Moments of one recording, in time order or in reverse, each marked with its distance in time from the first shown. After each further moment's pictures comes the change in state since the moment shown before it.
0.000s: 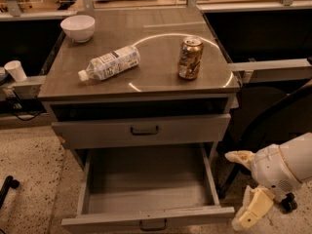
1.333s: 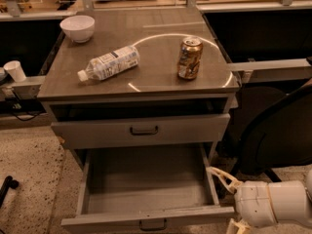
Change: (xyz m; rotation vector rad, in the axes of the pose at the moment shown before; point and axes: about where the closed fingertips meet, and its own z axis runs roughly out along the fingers) arm 0.011 0.021 0.070 0.122 -0.272 -0.365
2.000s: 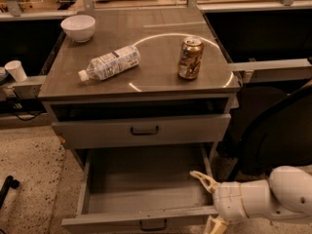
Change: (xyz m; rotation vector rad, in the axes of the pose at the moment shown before) arm 0.034 -0.008 0.063 -0.046 0.009 0.044
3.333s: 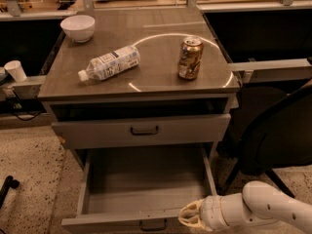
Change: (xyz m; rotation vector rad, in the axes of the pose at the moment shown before) arm 0.102 0.004 0.084 -0.044 0.053 0.024
